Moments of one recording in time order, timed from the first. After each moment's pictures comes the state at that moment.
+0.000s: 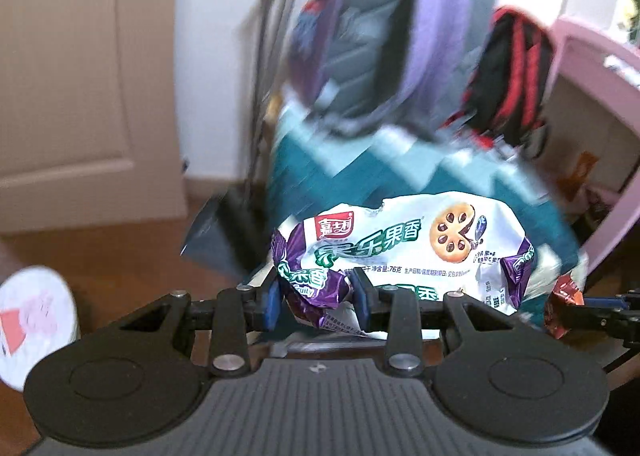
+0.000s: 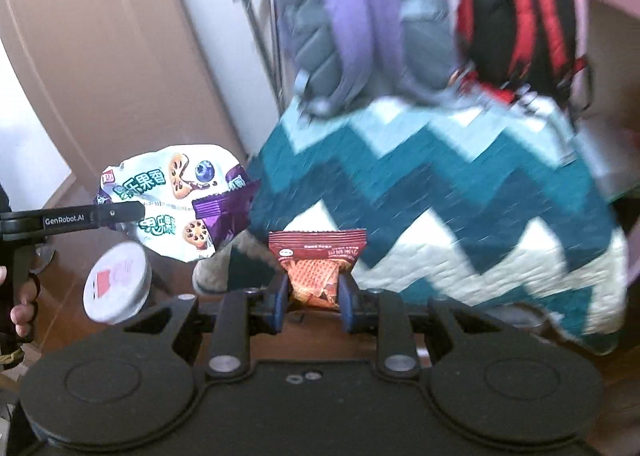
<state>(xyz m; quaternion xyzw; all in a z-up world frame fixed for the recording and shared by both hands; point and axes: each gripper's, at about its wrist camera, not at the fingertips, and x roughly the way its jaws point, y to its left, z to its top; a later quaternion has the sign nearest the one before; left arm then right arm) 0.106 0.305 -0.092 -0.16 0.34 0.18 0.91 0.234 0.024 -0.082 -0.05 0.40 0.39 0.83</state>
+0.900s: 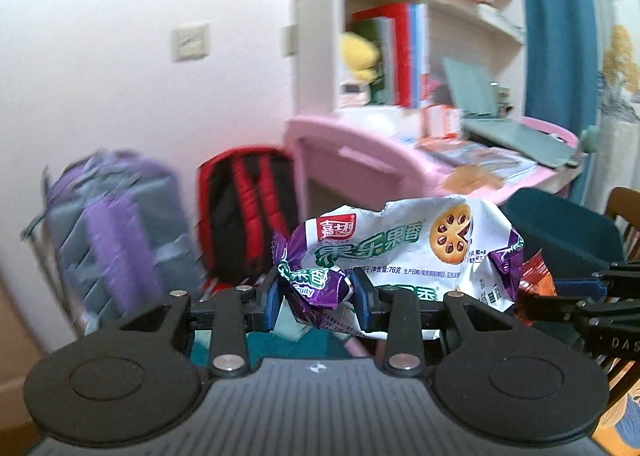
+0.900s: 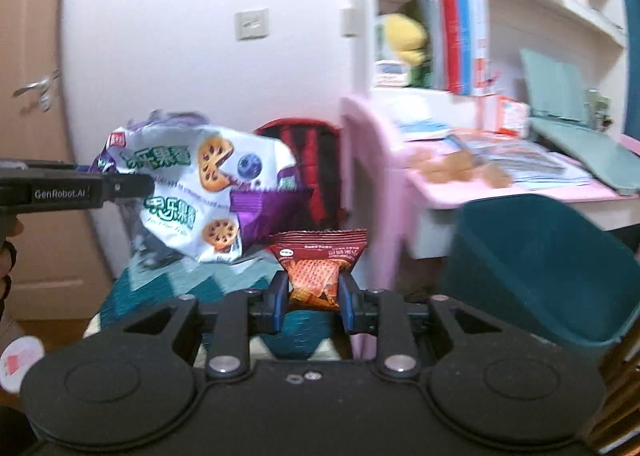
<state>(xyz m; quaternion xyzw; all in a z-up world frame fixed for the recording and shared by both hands) 0.224 -0.036 0.148 0.01 0.21 0.00 0.98 0.248 -0.275 0.119 -0.04 0.23 0.23 0.94</state>
